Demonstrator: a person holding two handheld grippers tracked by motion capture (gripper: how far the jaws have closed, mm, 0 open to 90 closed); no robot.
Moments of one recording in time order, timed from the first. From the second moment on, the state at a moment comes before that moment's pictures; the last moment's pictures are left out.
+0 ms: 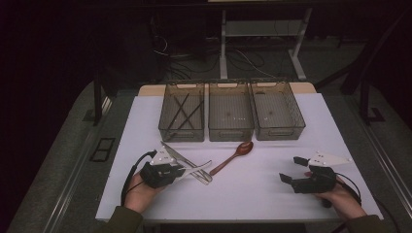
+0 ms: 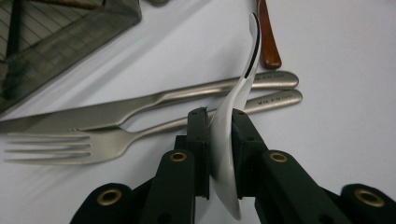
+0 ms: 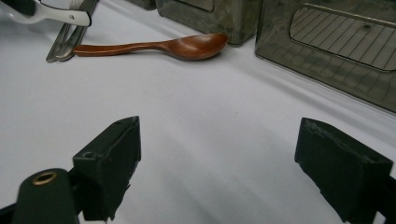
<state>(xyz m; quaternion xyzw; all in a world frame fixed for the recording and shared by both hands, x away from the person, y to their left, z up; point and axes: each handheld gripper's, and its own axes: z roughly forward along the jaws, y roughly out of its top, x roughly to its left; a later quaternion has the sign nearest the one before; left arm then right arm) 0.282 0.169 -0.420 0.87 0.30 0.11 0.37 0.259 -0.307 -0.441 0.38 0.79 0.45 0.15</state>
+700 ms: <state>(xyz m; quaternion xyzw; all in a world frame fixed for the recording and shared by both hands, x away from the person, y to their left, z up) 0.298 0.157 -0.399 0.86 0.27 0.10 0.42 0.261 -0.297 -0.445 0.38 0.80 0.44 0.15</state>
